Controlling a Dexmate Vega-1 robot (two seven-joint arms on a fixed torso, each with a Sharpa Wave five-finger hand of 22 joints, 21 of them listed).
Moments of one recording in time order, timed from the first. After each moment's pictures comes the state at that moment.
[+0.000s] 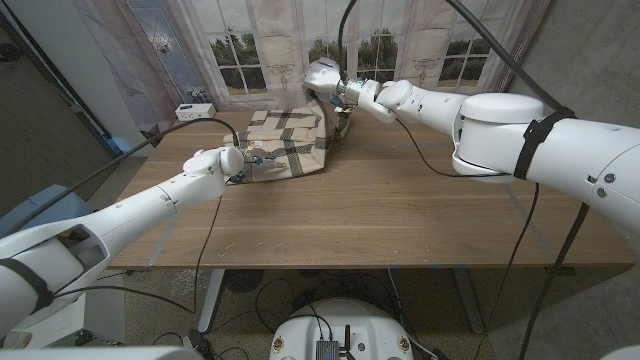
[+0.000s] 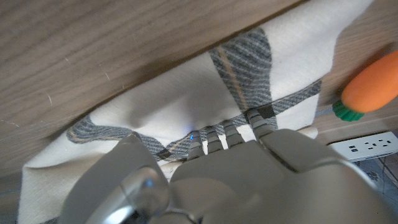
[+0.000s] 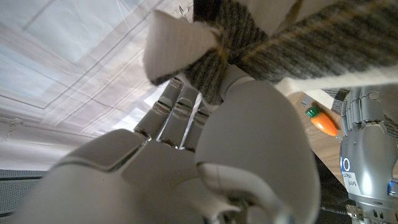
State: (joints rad) left arm 0.44 0.81 0.88 -1.56 0.41 0.55 -0.38; left_hand 0.34 0.05 0.16 0.14 0.23 0.01 -0.06 0.18 0.18 0.03 -0.03 0.21 0.20 0.04 0.03 0.19 0.19 0.03 0.16 0.26 0.21; right arm 0.28 -0.04 -1.62 -0.35 -0.84 0.26 -0.75; right_hand 1.31 0.11 0.45 -0.16 0.19 1.08 -0.12 0.31 0.21 0.91 -0.08 0.57 0.27 0.88 -0.12 0.55 0.66 0.61 -0.06 0.52 0.21
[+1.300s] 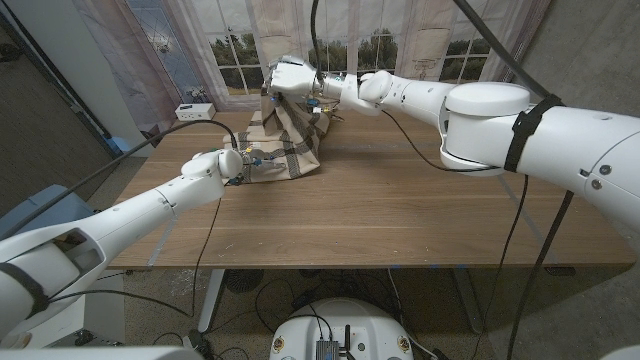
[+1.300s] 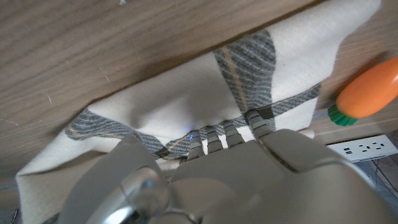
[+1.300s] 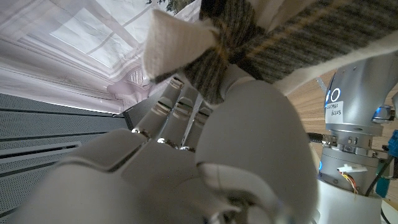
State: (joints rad) left arm 0.47 0.82 0.86 -1.58 0.39 0.57 -0.35; left_hand 0.33 0.05 0.15 0.14 0.24 0.01 -0.06 0.18 0.18 0.03 -0.03 0.21 0.20 0.03 0.03 0.19 0.18 0.03 0.16 0.26 0.21; right arm 0.32 0.04 -1.68 -0.35 -0.98 0.33 -0.98; right_hand 1.31 0.11 0.44 -0.16 0.20 1.09 -0.13 0.29 0.21 0.92 -0.10 0.56 0.27 0.90 -0.12 0.52 0.67 0.59 -0.06 0.55 0.20
